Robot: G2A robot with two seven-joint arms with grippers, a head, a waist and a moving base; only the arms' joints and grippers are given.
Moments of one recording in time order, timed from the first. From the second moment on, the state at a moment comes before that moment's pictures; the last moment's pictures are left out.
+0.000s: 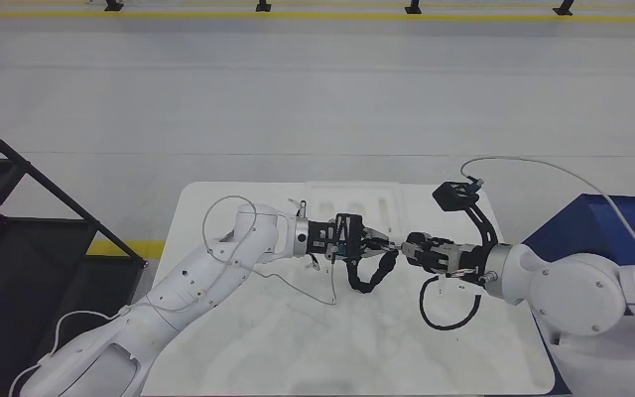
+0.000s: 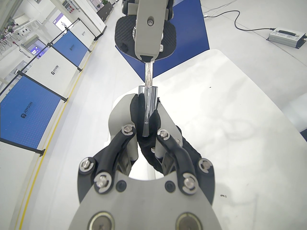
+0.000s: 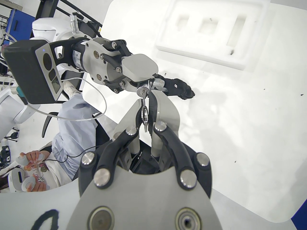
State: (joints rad) left arm 0.69 -1.15 -0.63 -1.38 1.55 -0.77 0.42; right arm -1.20 -0.91 1.40 -2.24 -0.35 0.41 1.24
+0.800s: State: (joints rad) left arm 0.72 -1.16 -0.66 -1.42 1.58 -0.79 0.39; right arm -1.15 -0.90 1.32 -2.22 -0.38 0.45 1.24
